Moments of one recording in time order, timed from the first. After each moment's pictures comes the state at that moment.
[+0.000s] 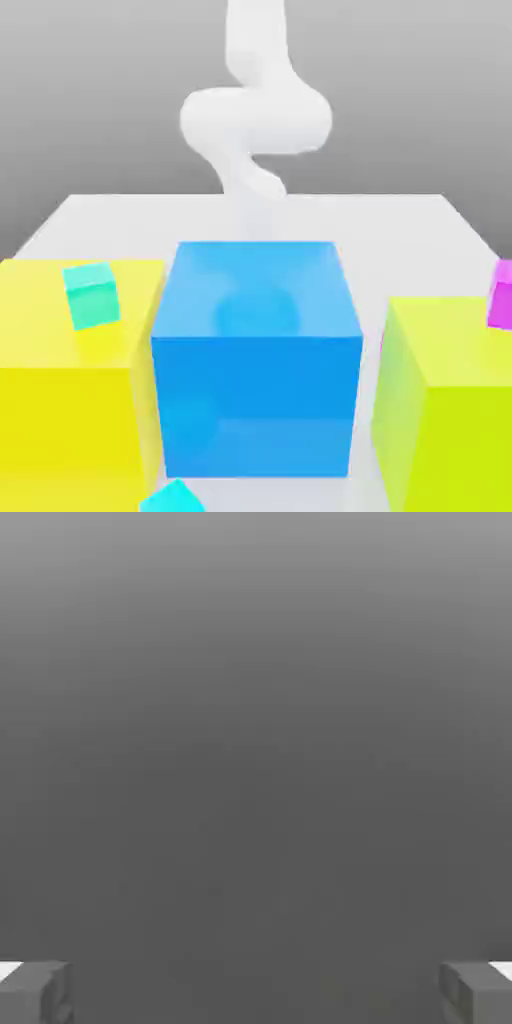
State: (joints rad) arm -0.01 -0.74 0.05 -2.33 -0.02 2.35 0.83
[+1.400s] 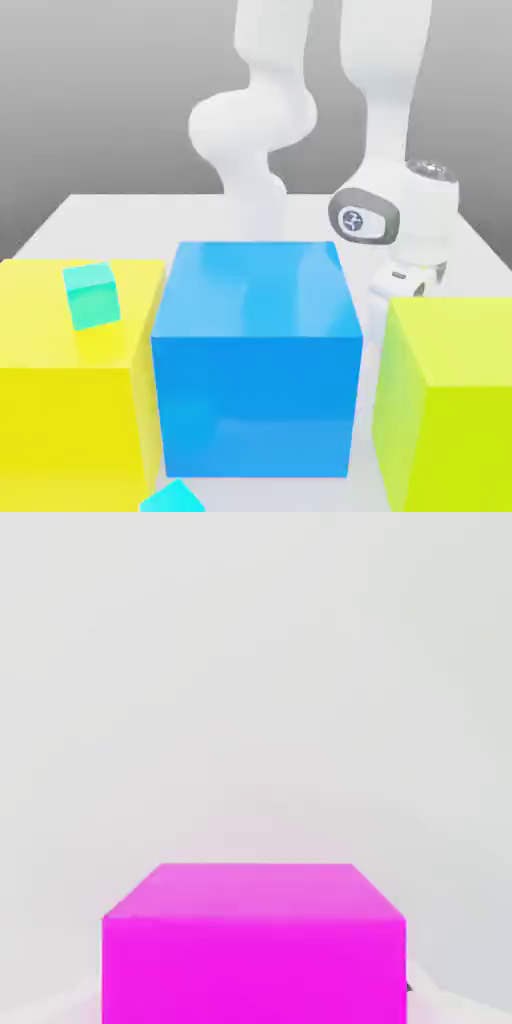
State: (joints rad) arm 0.80 0.22 0.00 -2.93 -0.29 3.15 1.00
